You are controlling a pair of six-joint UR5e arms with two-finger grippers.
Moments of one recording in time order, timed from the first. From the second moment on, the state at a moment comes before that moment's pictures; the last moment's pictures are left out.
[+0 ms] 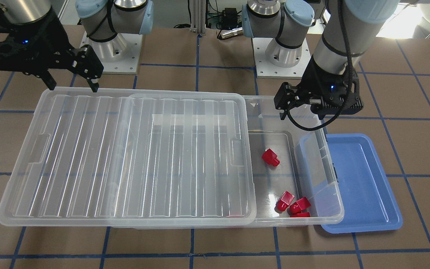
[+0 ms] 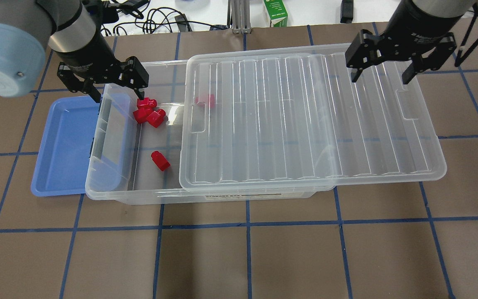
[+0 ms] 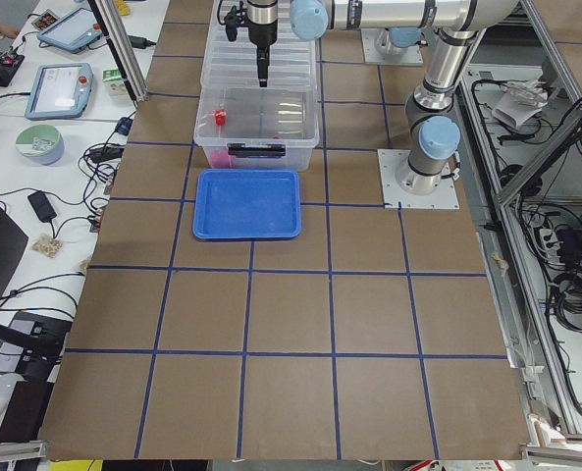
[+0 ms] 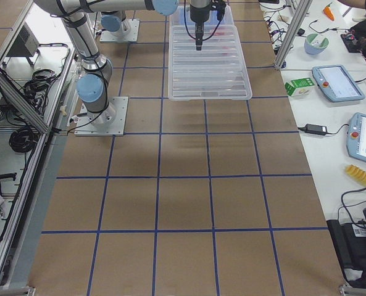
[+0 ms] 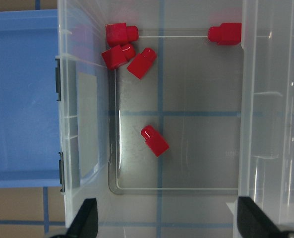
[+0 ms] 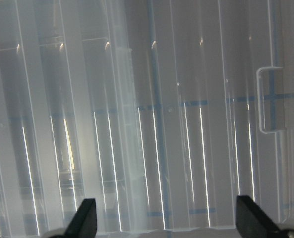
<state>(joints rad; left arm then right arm) -1.55 -1.64 -1.61 -1.44 1.57 -0.01 1.56 -1.59 1.53 -1.59 -1.53 0.07</state>
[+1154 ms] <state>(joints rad) -1.52 -1.76 -1.92 -1.15 1.55 -0.40 1.58 -1.57 1.53 -1.63 -1.53 0.08</state>
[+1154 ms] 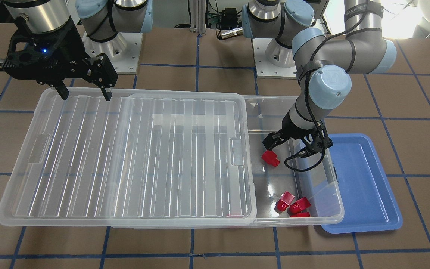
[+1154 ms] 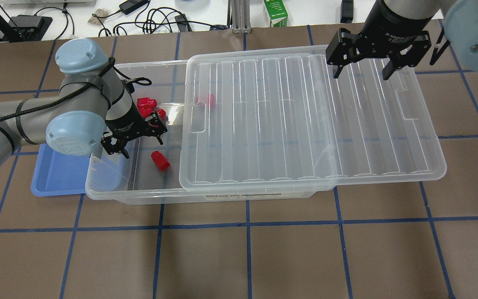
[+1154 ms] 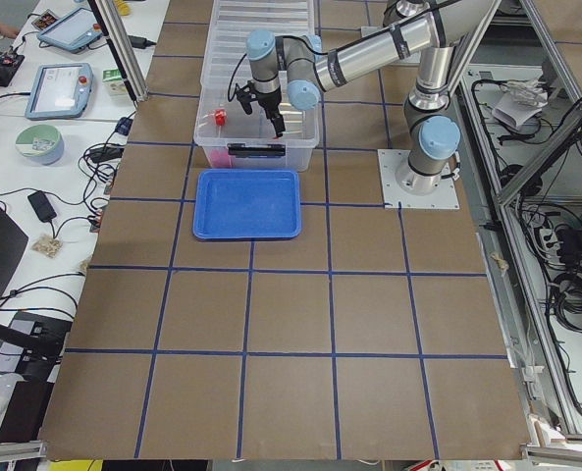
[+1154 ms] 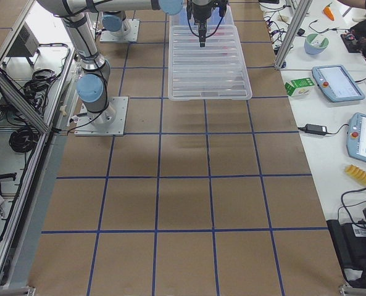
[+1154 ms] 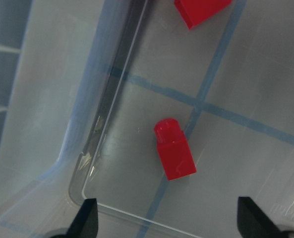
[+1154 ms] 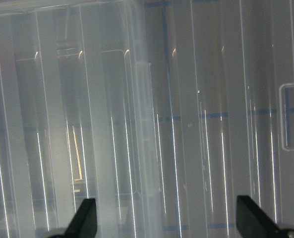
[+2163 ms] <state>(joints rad) -1.54 -1.85 -2.02 -0.95 1.54 -0.38 1.58 -1.57 1.53 -1.63 -1.53 0.08</state>
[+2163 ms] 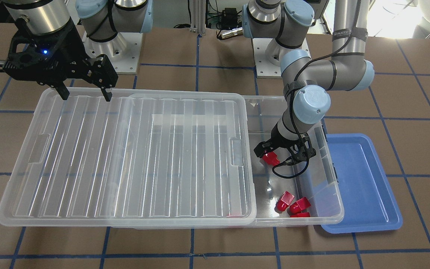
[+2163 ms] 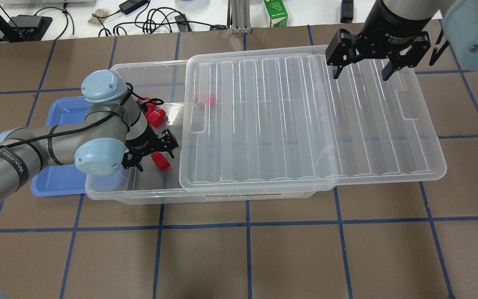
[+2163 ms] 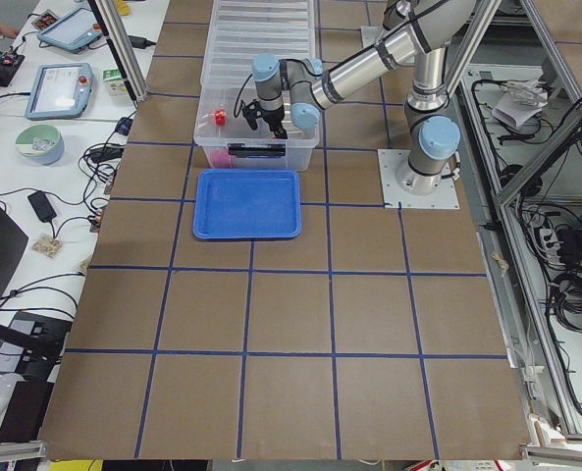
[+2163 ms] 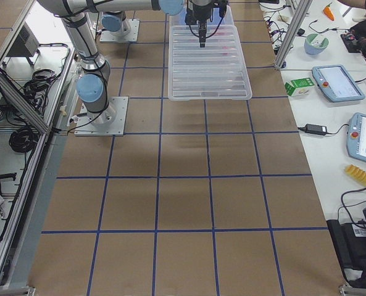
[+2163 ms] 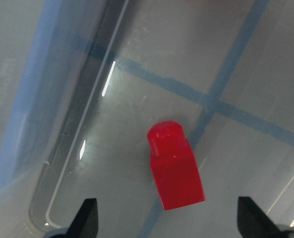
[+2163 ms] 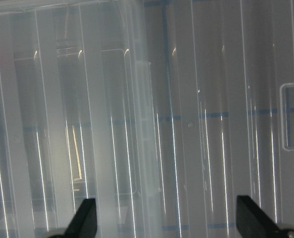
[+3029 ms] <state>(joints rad) -1.53 -1.91 -2.01 -0.87 1.54 -0.37 1.58 -1.57 1.53 -1.63 -1.53 0.08</state>
